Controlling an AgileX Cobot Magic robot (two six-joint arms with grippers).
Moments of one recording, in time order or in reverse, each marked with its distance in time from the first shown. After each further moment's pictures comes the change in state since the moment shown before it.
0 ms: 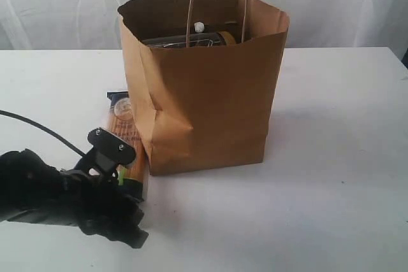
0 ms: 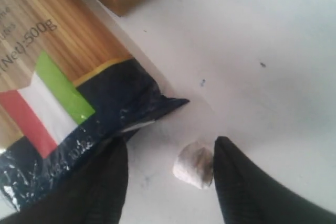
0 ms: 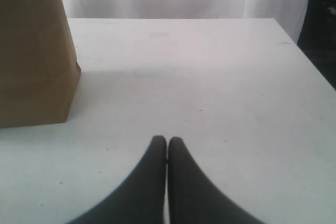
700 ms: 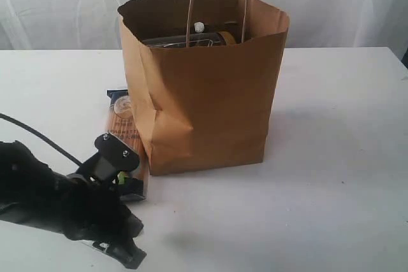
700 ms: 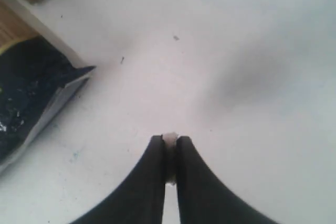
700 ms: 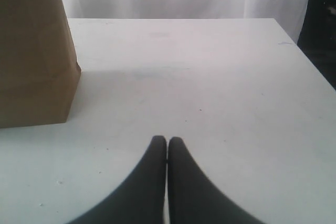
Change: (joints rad) left arm 0.000 -0.094 -0.006 0.008 0.227 0.055; right arm 0.000 0.000 0.000 0.000 0.000 0.000
